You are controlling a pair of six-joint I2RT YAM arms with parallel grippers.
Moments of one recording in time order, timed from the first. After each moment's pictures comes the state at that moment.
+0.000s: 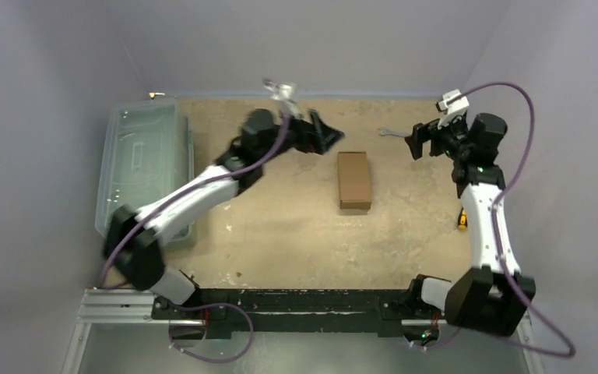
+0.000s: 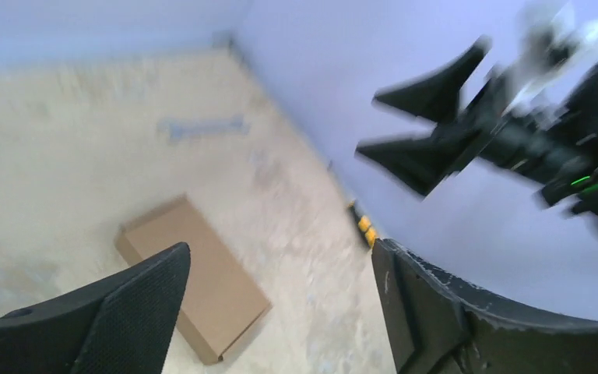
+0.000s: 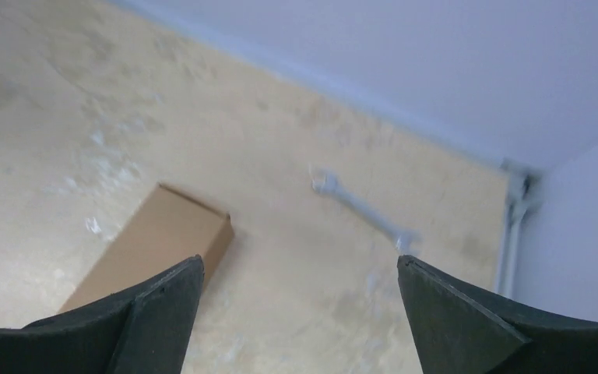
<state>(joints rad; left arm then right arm) -0.72 1.66 1.31 0.20 0.16 -0.57 -0.21 1.26 1.07 -0.21 -0.50 -0.31</state>
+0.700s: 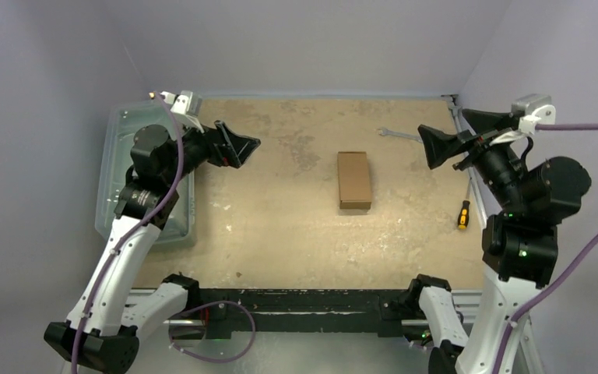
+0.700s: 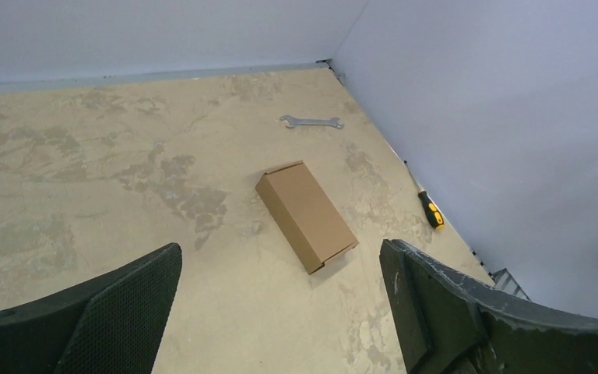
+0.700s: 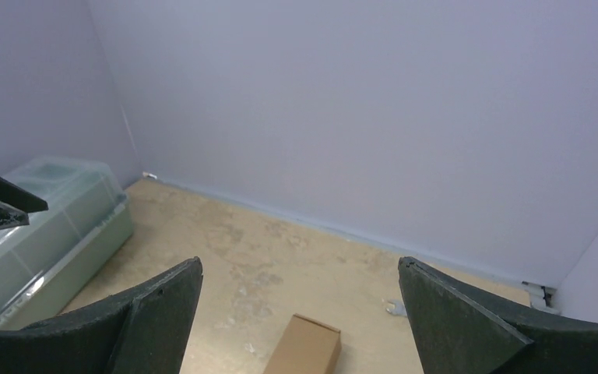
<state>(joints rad) -0.26 0.97 1.11 -0.23 0.42 -0.42 -0.24 0.82 1.46 -0.48 -0.62 0.12</state>
